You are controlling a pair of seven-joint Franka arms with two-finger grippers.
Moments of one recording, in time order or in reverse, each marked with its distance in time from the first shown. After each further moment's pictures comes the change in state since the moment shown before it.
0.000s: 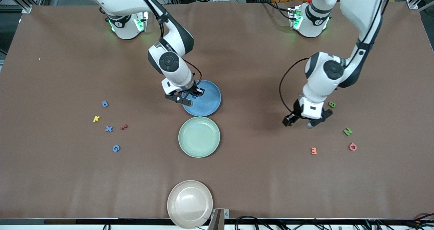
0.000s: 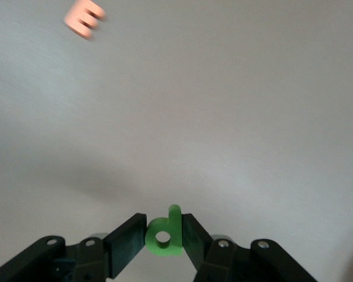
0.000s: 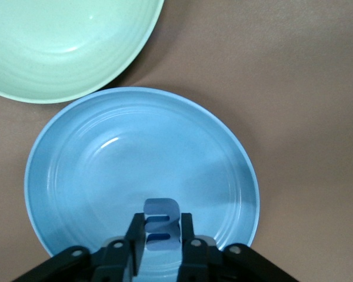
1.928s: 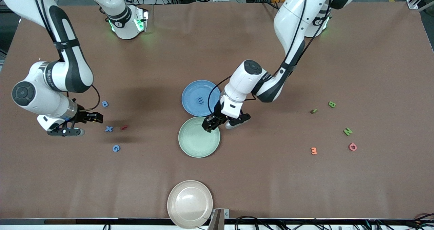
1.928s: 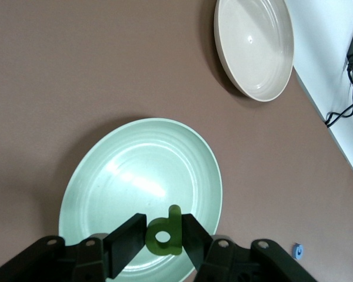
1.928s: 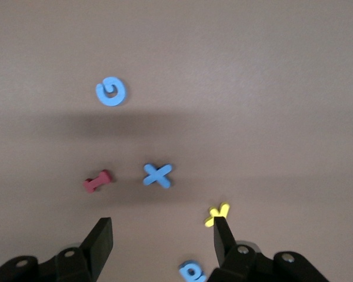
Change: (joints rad) left arm -0.488 0.428 0.076 0.592 0.000 0.216 -0.389; right arm -0.413 -0.111 -0.360 0.058 -0.007 -0.209 -1.107
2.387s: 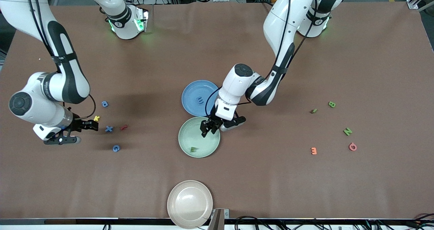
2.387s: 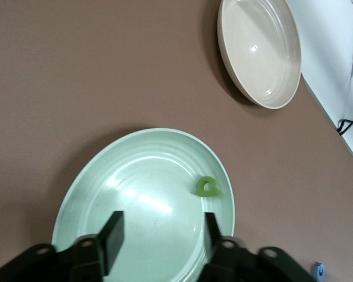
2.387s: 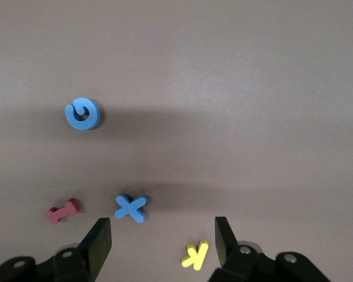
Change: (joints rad) left arm -0.129 0.077 0.149 0.080 0.000 0.004 -0.050; right arm -0.036 0.114 0.002 0.077 -0.009 0.063 -0.082
